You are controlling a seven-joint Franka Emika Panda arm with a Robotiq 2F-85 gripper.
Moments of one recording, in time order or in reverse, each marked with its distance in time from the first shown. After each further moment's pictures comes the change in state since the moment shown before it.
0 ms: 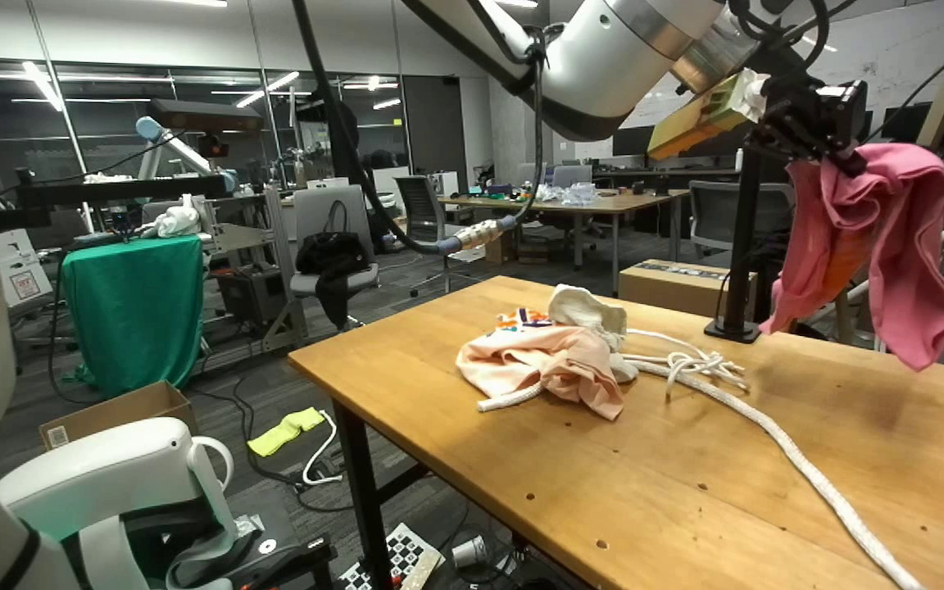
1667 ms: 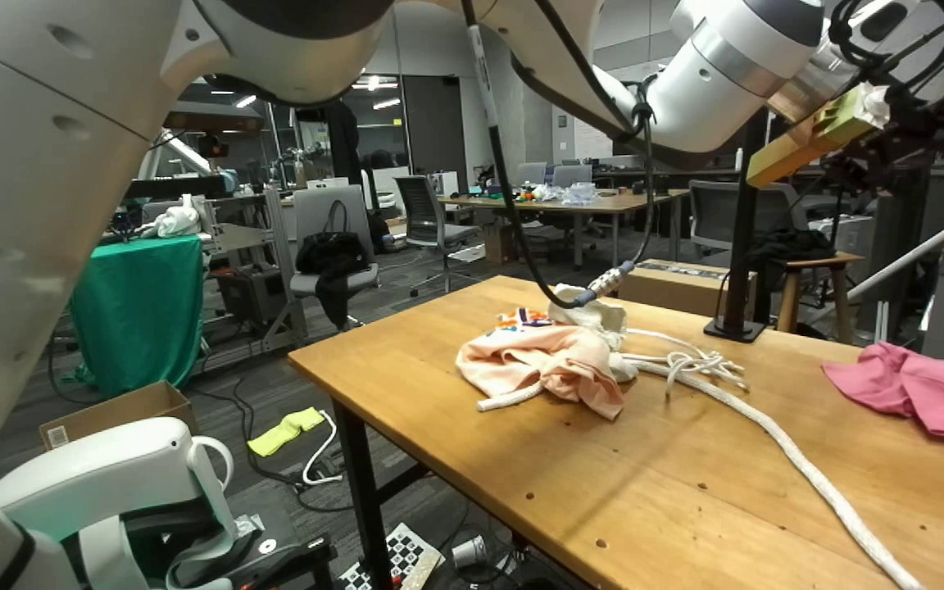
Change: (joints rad) arm -0.057 0.389 -0.022 0.493 0.049 -0.164 -0.189
